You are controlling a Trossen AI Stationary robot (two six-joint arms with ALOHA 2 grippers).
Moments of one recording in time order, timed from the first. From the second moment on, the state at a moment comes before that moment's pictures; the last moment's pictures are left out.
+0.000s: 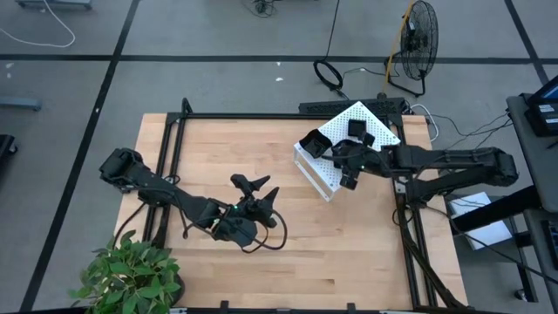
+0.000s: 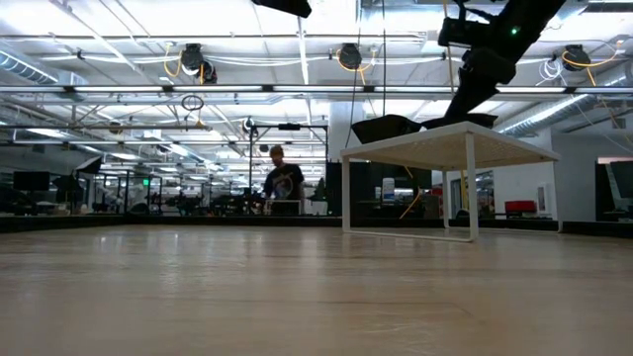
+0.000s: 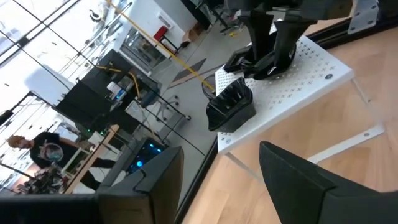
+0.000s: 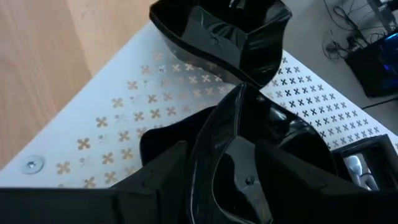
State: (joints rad) left arm -0.45 1.65 1.23 -0.09 -1.25 0.22; right arm -0.08 1.07 0.86 -0.71 0.47 0.05
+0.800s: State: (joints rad) left arm -0.45 1.65 1.23 -0.09 -1.25 0.22; right arm -0.08 1.01 0.86 -0.71 0.47 -0.14
